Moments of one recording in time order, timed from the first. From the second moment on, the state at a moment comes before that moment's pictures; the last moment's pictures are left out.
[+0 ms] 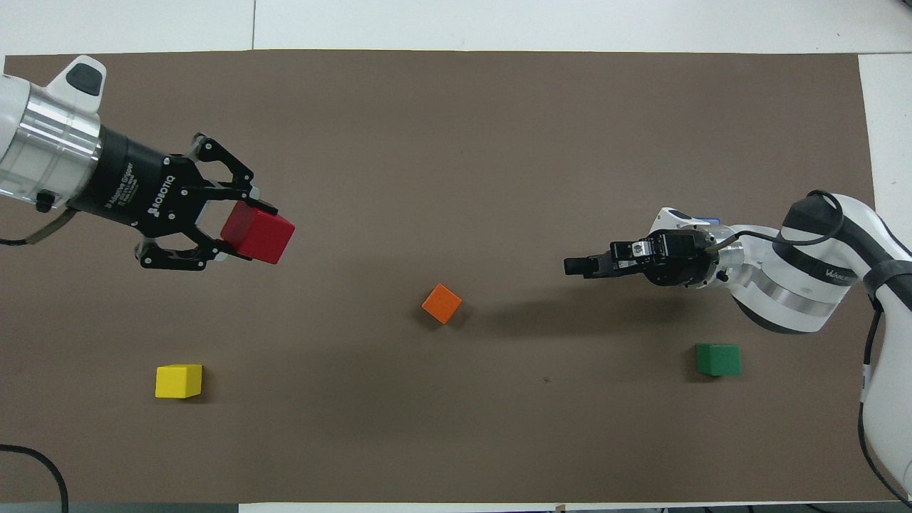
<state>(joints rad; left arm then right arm) 0.12 0.12 -0.29 -1.54 -0.61 1.49 -1.19 -0.11 0.33 0.07 -2.18 1.74 1.21 -0.81</state>
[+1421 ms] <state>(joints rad) -0.22 -0.03 -0.36 -1.98 -1.07 2.29 -1.68 0.02 0.33 0.07 -2.25 1.81 1.24 -0.80</state>
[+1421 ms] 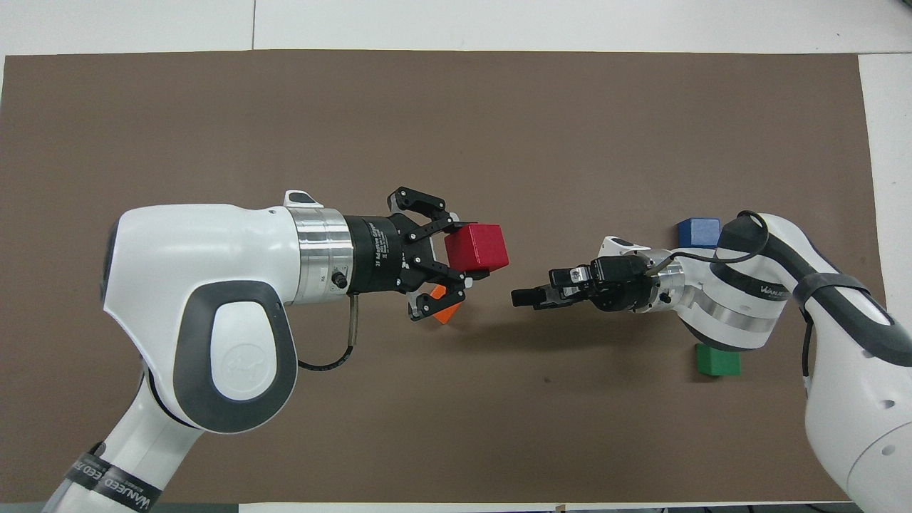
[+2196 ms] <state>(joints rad) -0.31 -0.06 -0.36 -2.10 -1.21 2.42 -1.52 0.02 0.33 0.07 -2.26 1.81 1.24 -0.80</state>
